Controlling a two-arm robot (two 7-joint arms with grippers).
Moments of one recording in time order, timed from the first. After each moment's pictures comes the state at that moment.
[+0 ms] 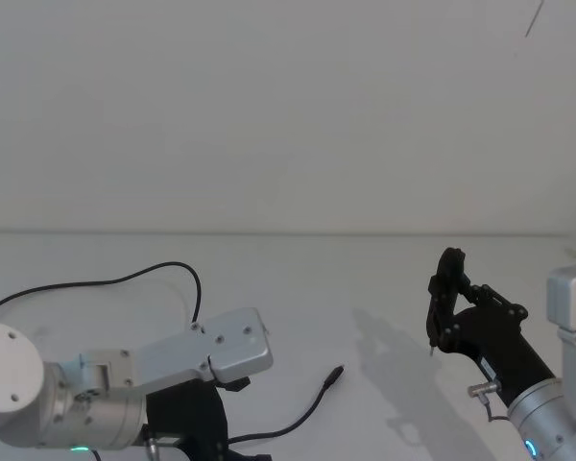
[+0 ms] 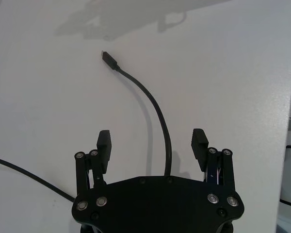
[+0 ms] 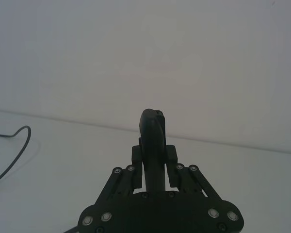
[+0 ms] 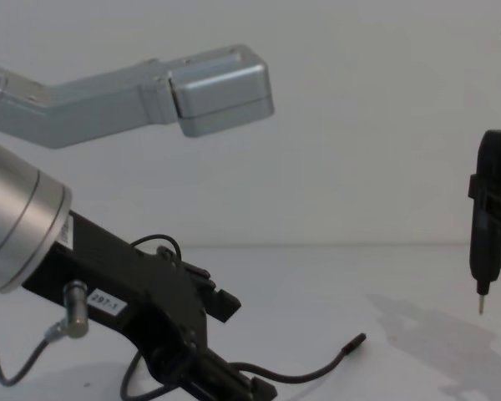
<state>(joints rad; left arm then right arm) -0.51 0.73 0.75 -1.93 -0.20 0.63 -0.68 -0.01 0.34 -0.23 -1.77 0.29 0.03 0.07</state>
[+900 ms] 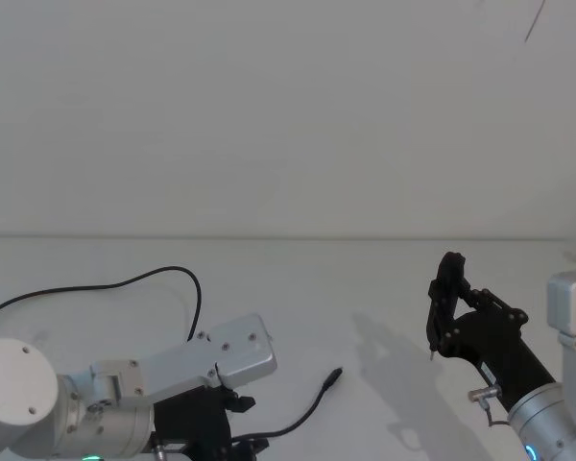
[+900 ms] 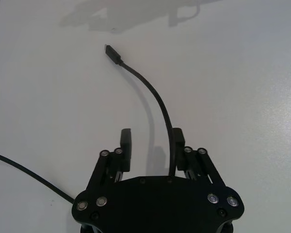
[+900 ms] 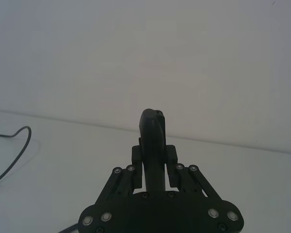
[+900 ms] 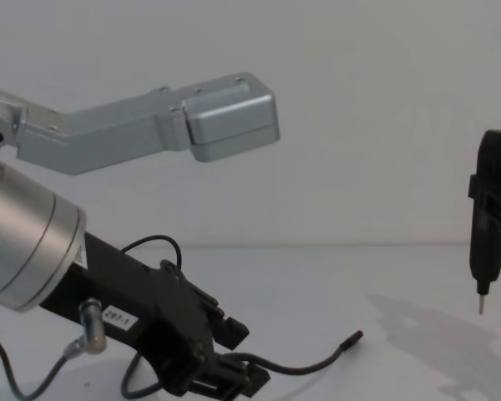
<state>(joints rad) -0.49 0.69 0.75 -1.90 -0.17 0.64 -0.64 -0.01 0.34 -0.23 -1.77 0.29 0.03 0.07</state>
